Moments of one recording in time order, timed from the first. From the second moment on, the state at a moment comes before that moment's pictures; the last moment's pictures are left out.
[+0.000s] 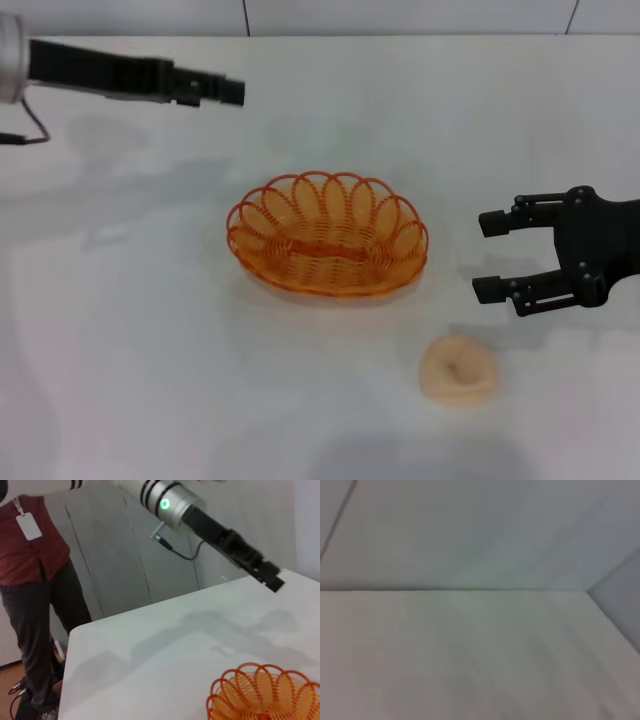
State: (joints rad) left arm -0.75 -1.94 0.75 0.83 2.18 1.54 -2.31; right arm 0.38 2.01 -1.10 -1.15 -1.80 -1.69 1.69
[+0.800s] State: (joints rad) left arm -0.71 -1.92 0.87 1.02 2.26 1.90 -2.05; right arm 0.37 2.01 -1.10 -1.14 -1.92 -1.66 1.78
